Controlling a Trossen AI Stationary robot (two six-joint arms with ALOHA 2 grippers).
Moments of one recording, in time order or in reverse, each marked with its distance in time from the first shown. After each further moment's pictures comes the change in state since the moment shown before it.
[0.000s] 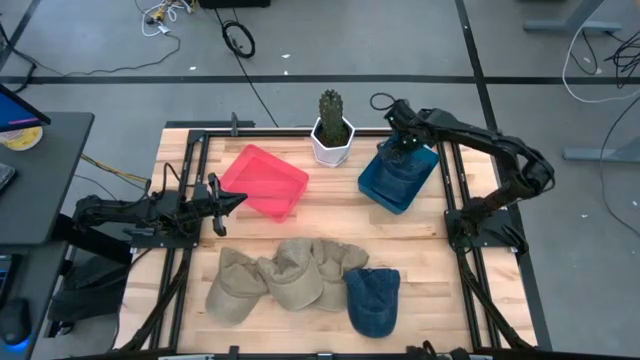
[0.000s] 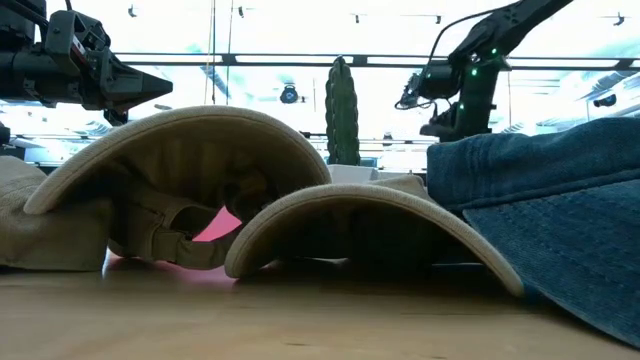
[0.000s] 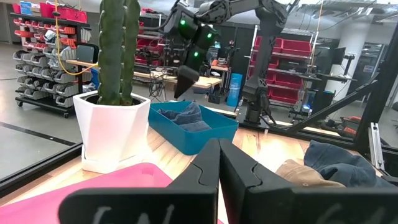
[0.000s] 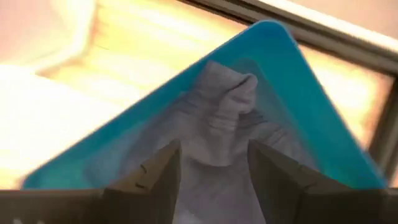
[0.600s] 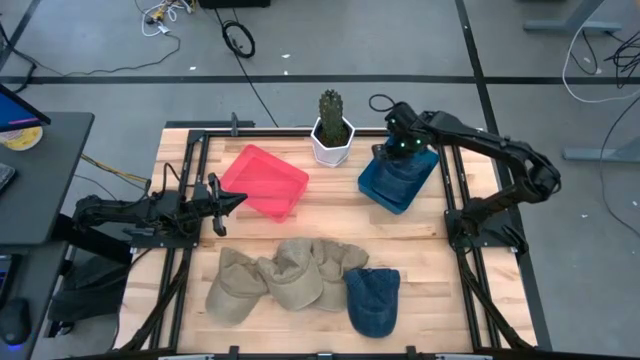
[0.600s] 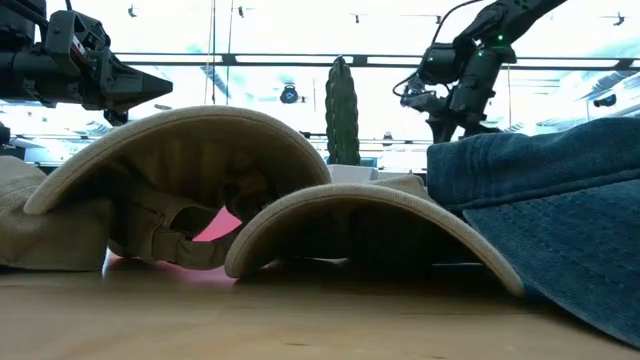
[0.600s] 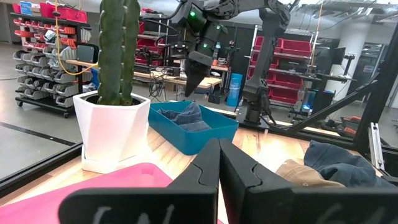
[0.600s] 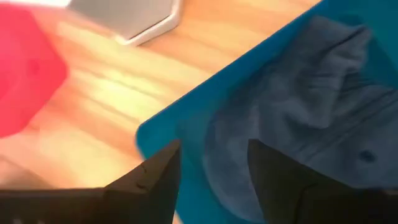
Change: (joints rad) left arm 0.000 0.000 0.000 0.000 0.000 0.000; right arm 0.062 -0.053 0.000 0.012 -0.255 0.134
